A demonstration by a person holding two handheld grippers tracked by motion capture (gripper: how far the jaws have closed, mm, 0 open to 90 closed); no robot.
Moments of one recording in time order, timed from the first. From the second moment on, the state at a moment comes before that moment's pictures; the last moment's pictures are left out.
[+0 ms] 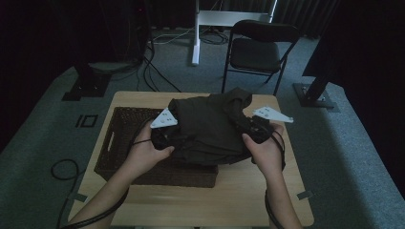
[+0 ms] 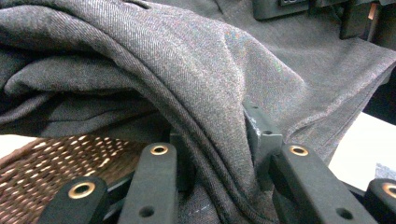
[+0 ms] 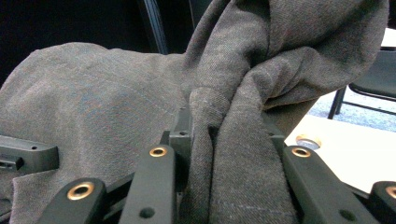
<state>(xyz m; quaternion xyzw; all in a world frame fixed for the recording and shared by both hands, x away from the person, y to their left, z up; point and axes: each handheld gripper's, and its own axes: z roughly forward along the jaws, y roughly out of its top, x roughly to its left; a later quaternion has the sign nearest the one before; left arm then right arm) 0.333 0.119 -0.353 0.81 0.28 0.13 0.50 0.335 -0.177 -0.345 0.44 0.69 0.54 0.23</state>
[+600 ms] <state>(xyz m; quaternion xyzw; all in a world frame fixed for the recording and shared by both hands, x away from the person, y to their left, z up) 0.337 0.184 -0.364 0.81 0.30 0.16 0.48 0.350 -0.110 -0.359 0.42 0.69 0.55 0.21</state>
